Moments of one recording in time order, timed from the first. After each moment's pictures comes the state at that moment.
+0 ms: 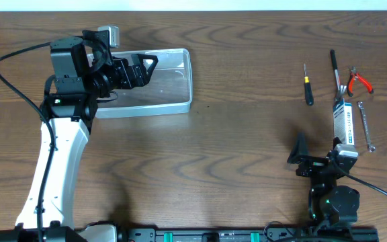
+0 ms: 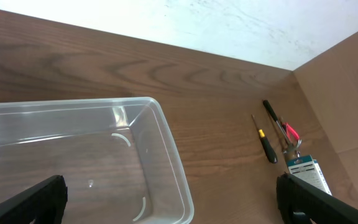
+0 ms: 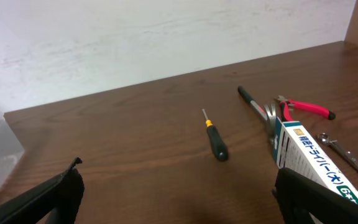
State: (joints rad) left arm 0.04 1.41 1.15 -0.34 0.65 -0.27; right arm 0.03 0.01 0.05 -0.15 0.10 0.23
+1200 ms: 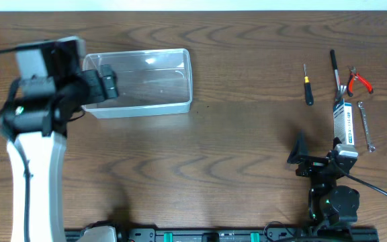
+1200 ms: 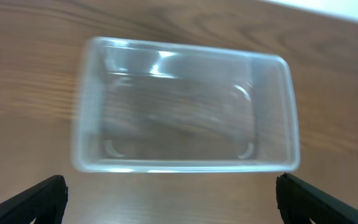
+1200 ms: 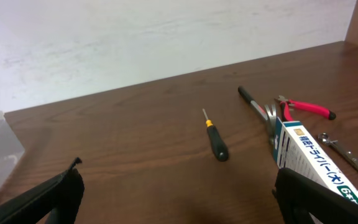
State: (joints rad) left arm 0.09 1.33 1.41 -0.95 0.21 -0.09; right arm 0.03 0.01 0.05 -0.15 0.10 0.23
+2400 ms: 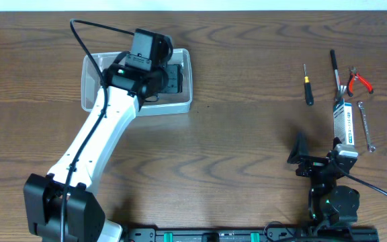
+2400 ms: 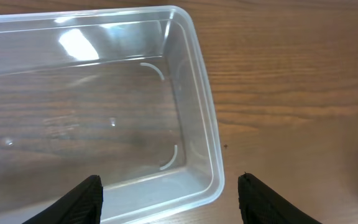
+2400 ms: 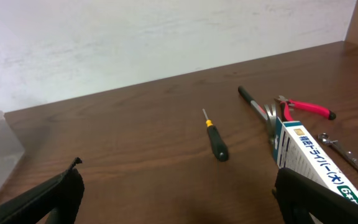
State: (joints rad) left arm -0.34 1.65 1.41 -0.73 0.08 -0.29; right arm 0.03 0.01 0.05 -0.15 0.10 0.23
